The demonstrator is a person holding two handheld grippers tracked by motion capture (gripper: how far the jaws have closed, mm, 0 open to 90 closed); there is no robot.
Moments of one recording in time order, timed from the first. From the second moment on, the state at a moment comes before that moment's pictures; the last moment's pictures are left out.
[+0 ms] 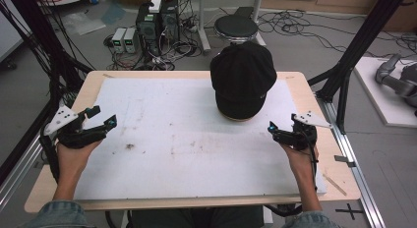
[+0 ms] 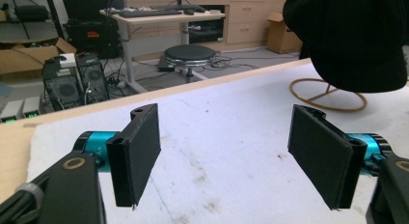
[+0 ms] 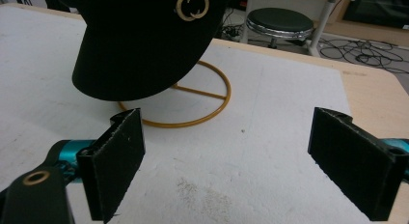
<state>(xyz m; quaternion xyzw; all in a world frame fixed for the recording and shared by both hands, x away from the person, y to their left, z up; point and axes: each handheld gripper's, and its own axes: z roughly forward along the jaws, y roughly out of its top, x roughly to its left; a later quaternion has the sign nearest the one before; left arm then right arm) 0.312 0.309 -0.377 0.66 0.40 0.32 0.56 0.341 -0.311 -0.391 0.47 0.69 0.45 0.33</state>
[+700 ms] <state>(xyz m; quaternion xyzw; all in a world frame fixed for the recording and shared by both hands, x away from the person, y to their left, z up) 0.303 0.313 -0.418 0.66 0.42 0.31 0.54 0.344 -0.309 -0.396 0.47 0.69 0.44 0.32</state>
